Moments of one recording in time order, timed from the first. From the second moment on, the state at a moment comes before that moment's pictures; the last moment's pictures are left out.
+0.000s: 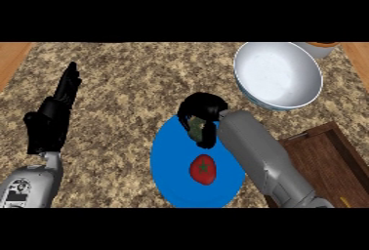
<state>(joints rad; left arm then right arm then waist) -0.23 0.25 0.00 -1.61 -0.14 0.14 0.18 -0.88 -0.01 0.39 -0.63 0.81 0.30 -0.34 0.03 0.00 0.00</state>
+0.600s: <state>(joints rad) -0.28 0.21 -0.05 -1.57 -0.14 0.12 0.18 -1.01 0.00 0.26 -0.70 0.59 -0.13 0.39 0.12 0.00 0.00</state>
